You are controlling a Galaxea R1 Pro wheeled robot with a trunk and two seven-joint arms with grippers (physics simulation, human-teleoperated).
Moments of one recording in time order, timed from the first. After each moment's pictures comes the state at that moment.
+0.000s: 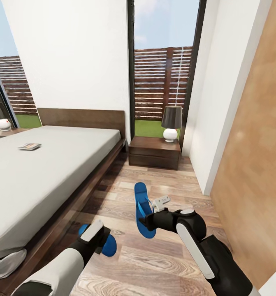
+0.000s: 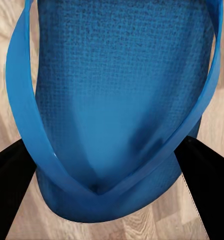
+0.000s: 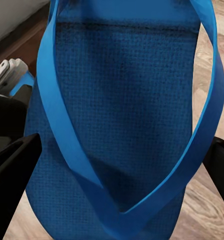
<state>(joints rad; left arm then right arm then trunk) -0.73 -0.12 -0.11 -0.42 1.30 0.05 0.70 -0.46 -0.05 0.45 -1.61 -0.41 1.04 0.00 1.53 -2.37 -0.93</state>
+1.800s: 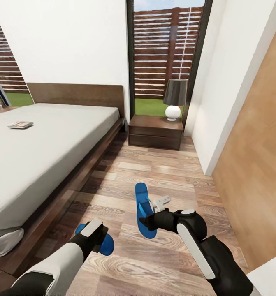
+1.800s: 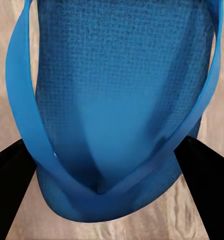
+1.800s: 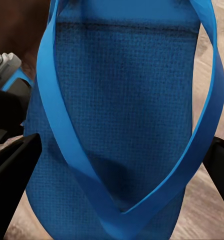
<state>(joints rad) -0.78 -0.11 -0.10 -0.34 1.31 0.01 0.71 -0.46 -0.06 0.45 -1.61 -0.41 1.04 0.00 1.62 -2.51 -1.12</state>
